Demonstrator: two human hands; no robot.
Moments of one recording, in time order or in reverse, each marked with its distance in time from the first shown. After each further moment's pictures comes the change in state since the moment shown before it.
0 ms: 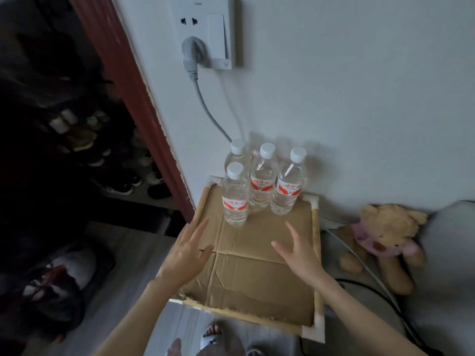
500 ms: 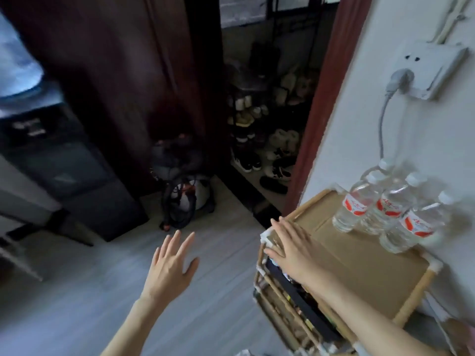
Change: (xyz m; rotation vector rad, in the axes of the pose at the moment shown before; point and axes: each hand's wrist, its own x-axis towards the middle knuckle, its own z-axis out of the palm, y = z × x) left_hand -0.310 -0.040 -0.017 0.246 0.476 -0.674; right_hand -0.102 -0.106 0.108 -0.727 -0.397 -0.901
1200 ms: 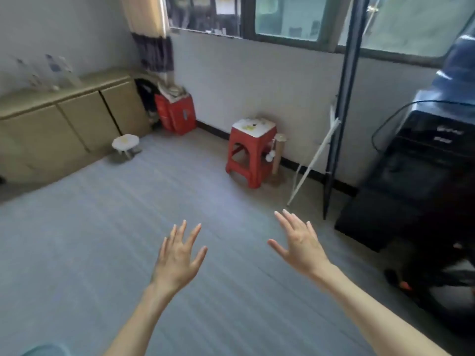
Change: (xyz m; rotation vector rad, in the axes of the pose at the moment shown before) left_hand -0.508 -0.353 -0.128 -0.067 0.473 -1.233; right_hand -0.126 -0.616 0.235 -0.118 -0.409 -1.169
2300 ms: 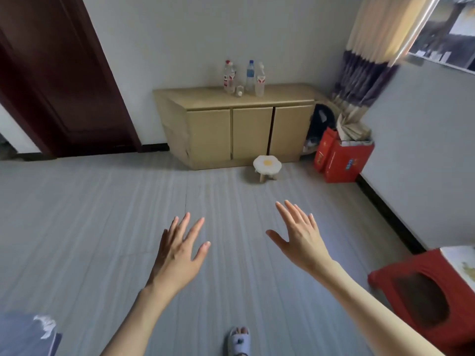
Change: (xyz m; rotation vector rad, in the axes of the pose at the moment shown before) left_hand 0.413 -0.402 -0.162 -0.018 0.361 -0.641; right_hand 0.676 -0.412 0.126 -0.011 -0.161 -0.738
